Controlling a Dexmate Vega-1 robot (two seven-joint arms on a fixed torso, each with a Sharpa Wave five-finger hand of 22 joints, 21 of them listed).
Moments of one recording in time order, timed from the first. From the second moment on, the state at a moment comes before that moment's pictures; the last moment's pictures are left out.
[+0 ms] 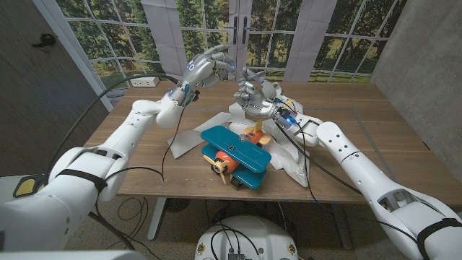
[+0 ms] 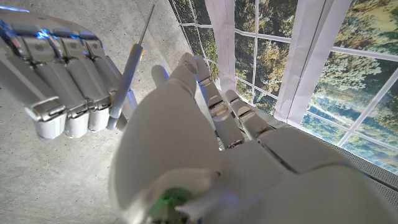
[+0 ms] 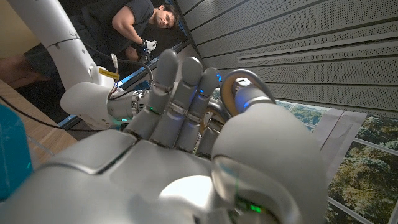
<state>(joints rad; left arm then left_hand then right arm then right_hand) 0.38 0.37 0.30 -0.90 1.44 -1.05 1.12 1.52 0.15 0.18 -0.15 0.19 1.05 -0.08 0.35 0.39 0.55 -0.20 0.83 0.68 0.98 -0.14 0.26 0.59 0.35 -0.04 0.21 0.18 -0.69 -0.38 -0.39 -1.43 1.40 -0.50 0.81 0.94 0.08 0.43 -0.15 0.17 0.88 -0.15 0.39 0.75 0.80 -0.03 1.04 1.00 1.00 -0.16 0.90 1.15 0.62 -0.06 1.51 0.30</state>
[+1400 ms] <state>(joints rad) 0.40 0.37 0.27 -0.90 1.44 -1.06 1.12 1.52 0.15 0.18 -0.15 0.19 1.05 -0.08 0.35 0.39 0.55 -0.20 0.84 0.68 0.98 -0.14 0.26 0.60 0.35 -0.04 0.21 0.18 -0.69 -0.39 -0.39 -1.42 1.30 -0.38 0.86 0.87 0.16 0.46 -0.10 0.18 0.75 -0.14 0.42 0.97 0.49 -0.08 0.62 0.65 0.82 -0.09 0.41 0.78 0.50 -0.05 1.40 0.17</state>
